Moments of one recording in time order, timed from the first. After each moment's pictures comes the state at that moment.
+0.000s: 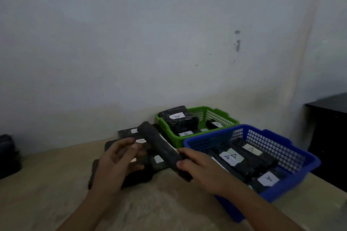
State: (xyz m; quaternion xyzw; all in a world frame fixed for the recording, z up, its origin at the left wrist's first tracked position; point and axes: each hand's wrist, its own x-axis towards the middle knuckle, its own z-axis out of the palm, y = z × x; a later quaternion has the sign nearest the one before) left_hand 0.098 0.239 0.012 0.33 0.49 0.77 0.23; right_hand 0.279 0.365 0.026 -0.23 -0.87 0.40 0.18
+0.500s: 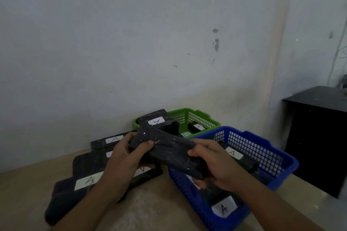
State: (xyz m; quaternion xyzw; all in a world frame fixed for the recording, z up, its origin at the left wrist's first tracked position) left_hand 0.134 0.319 0.045 0.41 0.51 0.71 0.28; right_hand 0.321 0.425 0.049 -0.17 -0.71 0.64 0.25
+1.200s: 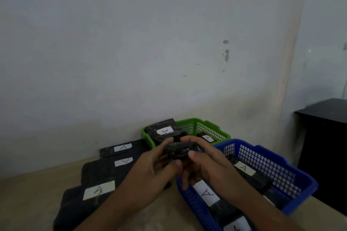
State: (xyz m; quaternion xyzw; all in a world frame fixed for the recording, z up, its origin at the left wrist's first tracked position) left_hand 0.147 0.304 0.065 0.59 0.54 0.54 0.24; right_hand 0.301 0.409 0.067 -0.10 -0.72 0.61 0.31
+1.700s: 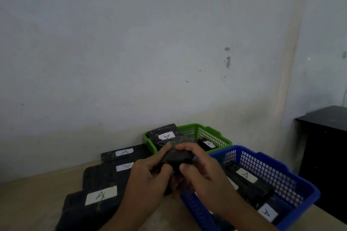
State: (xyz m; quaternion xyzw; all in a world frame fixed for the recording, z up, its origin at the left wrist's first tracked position) left_hand 0.149 0.308 0.055 0.53 0.58 0.61 0.10; right_hand 0.289 0.381 0.073 -0.12 -0.80 0.45 0.37
